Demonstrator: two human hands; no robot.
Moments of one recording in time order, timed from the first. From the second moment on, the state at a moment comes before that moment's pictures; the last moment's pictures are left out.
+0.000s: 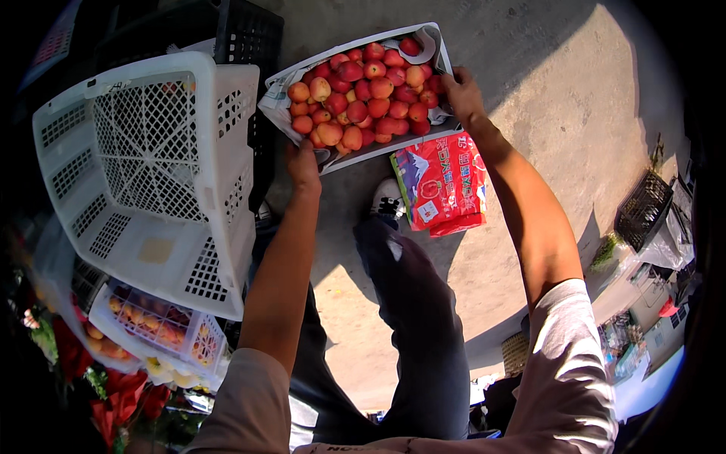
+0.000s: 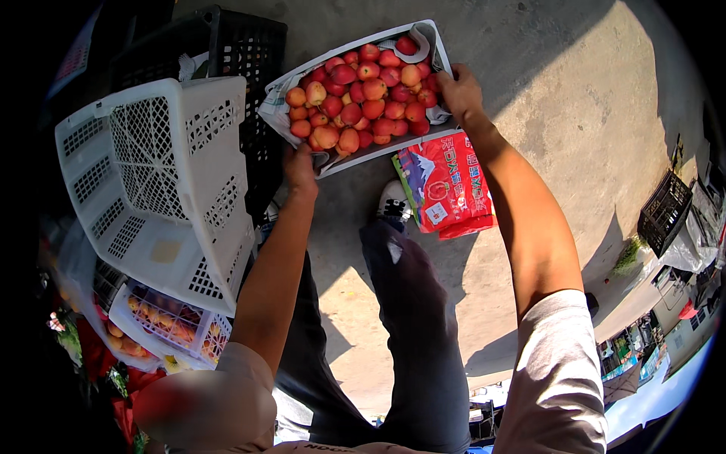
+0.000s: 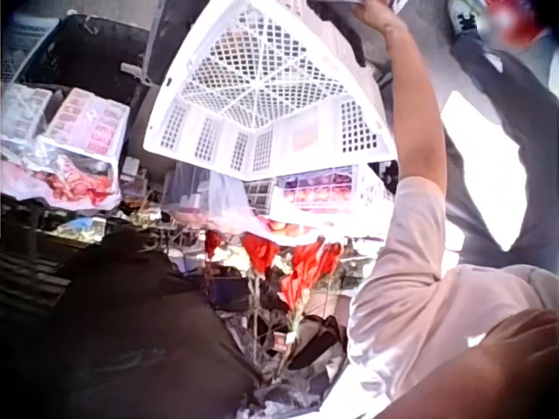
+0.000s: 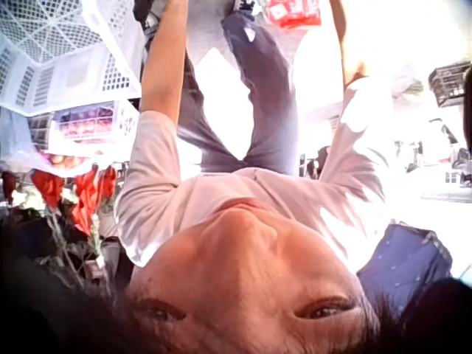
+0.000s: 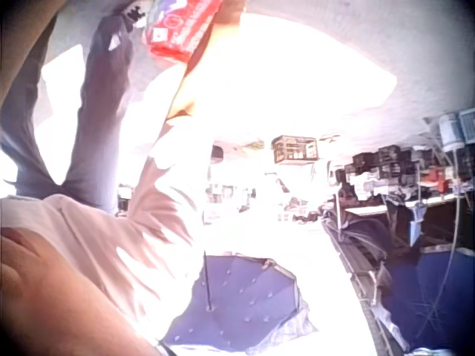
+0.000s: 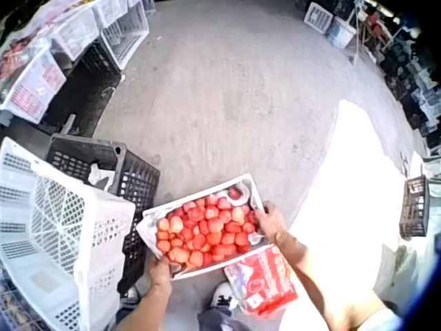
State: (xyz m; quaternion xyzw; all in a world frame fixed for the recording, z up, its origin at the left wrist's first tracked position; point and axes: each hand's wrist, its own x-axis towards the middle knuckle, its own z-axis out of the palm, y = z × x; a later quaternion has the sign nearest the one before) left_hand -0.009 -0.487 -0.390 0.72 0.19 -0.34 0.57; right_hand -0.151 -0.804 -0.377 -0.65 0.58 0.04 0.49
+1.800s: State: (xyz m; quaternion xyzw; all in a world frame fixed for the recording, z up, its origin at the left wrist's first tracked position) left_hand 0.306 -0.324 -0.096 0.78 0.02 -0.41 0.47; right_hand 0.052 -0.506 0.129 -0.64 0.52 -0.11 0.55
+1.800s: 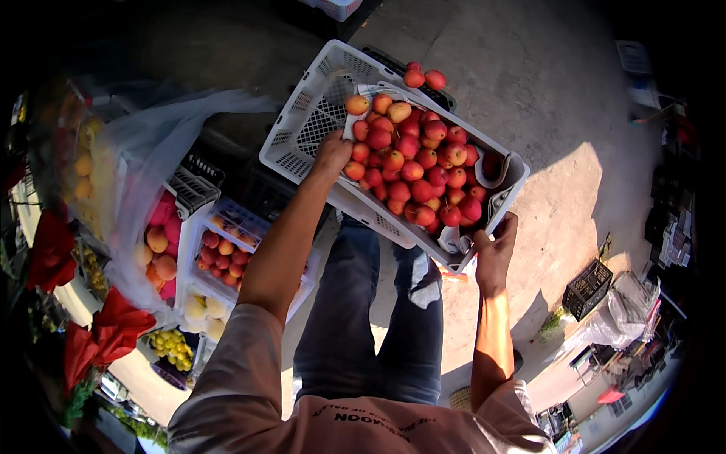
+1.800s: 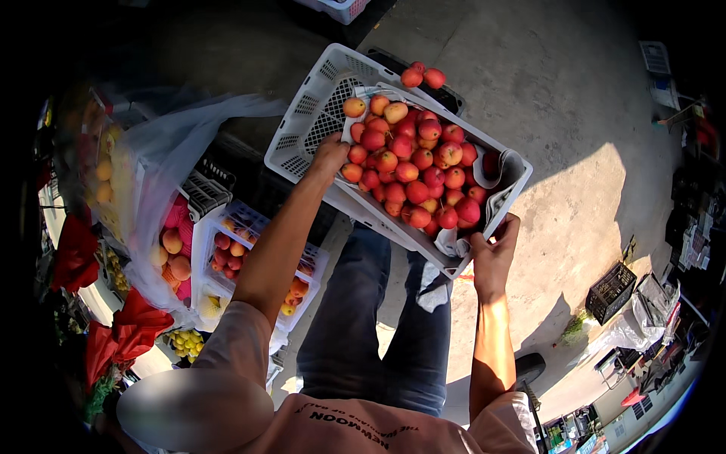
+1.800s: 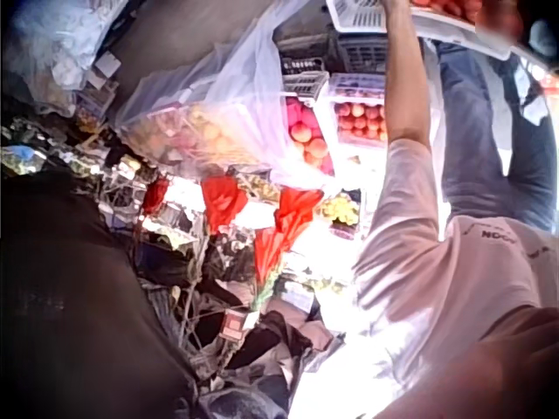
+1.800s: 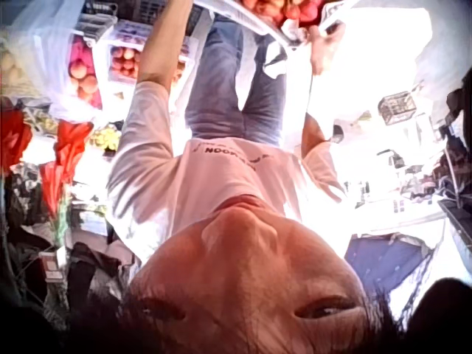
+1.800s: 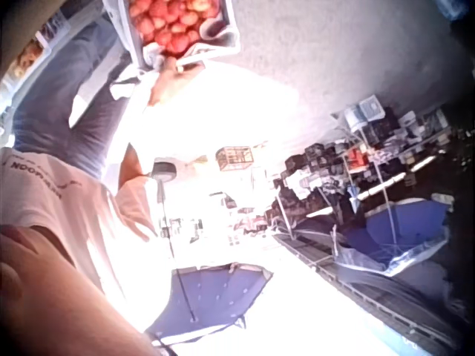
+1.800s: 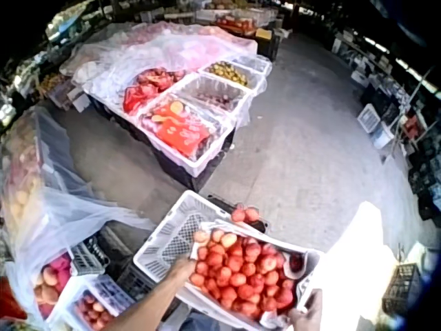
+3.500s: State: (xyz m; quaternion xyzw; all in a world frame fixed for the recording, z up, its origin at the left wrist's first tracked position) left_hand 0.199 -0.319 0.089 0.80 -0.10 -0.10 0.58; right_hand 0.211 -0.488 0.152 -0.92 0.24 -0.05 0.31
